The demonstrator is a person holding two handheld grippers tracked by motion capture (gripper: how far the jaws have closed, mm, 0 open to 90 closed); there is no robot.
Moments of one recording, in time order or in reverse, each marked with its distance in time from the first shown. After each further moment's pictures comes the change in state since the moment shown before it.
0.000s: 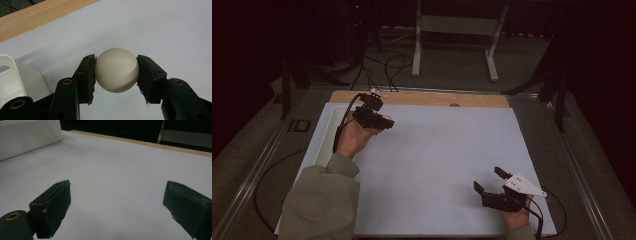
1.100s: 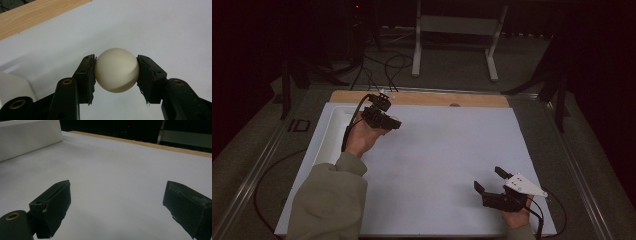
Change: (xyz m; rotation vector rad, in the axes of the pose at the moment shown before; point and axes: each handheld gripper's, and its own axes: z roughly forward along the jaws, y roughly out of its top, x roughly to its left) left arm -0.011 0.008 0.016 0.010 -0.023 0.010; right arm -0.001 0.001 -0.001 -0.005 -0.002 0.001
